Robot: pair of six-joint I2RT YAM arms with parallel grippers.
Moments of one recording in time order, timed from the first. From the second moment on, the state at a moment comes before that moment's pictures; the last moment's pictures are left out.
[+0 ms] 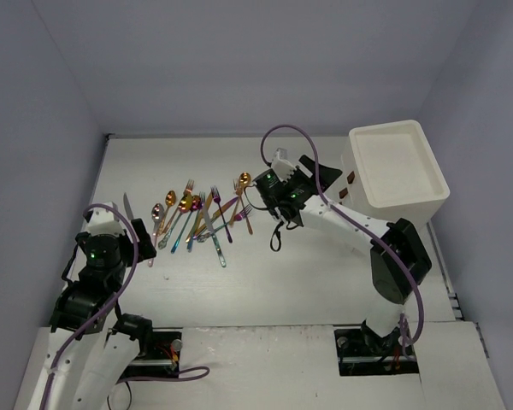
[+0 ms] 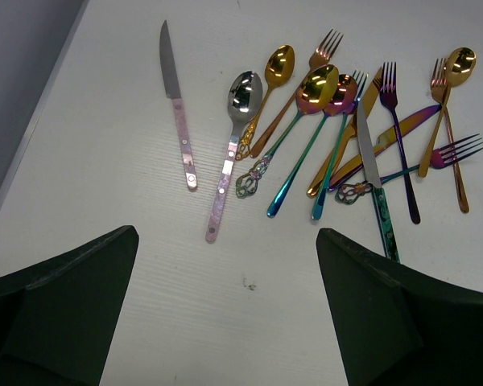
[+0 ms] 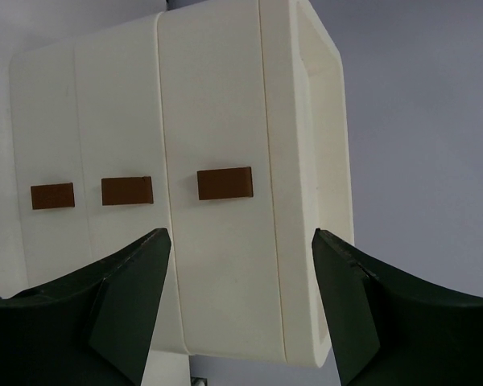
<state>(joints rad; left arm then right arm) -0.24 0.48 0.77 -0.79 -0.37 -0.31 0.76 1.73 1.30 -0.47 1.37 -0.38</state>
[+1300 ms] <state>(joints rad) -0.23 0.48 0.77 -0.79 -0.31 -0.31 0.58 1.94 1.39 -0.46 1.45 -0.41</state>
